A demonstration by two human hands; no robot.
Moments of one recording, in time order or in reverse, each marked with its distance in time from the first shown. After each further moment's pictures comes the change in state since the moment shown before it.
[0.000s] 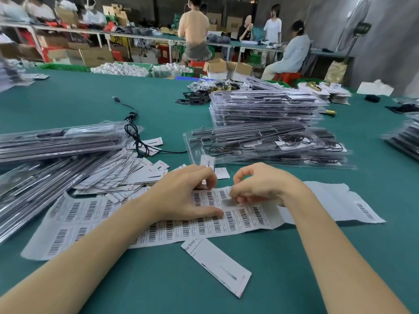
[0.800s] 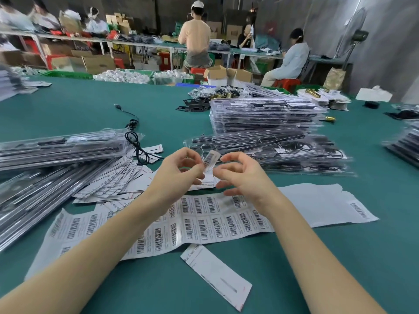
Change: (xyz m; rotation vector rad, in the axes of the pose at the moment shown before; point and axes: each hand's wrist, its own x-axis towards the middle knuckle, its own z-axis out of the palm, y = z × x) left_hand 0.023 0.006 -0.009 -0.850 0.391 -0.569; right_hand 0.019 -0.002 0.024 0.482 0.170 -0.393
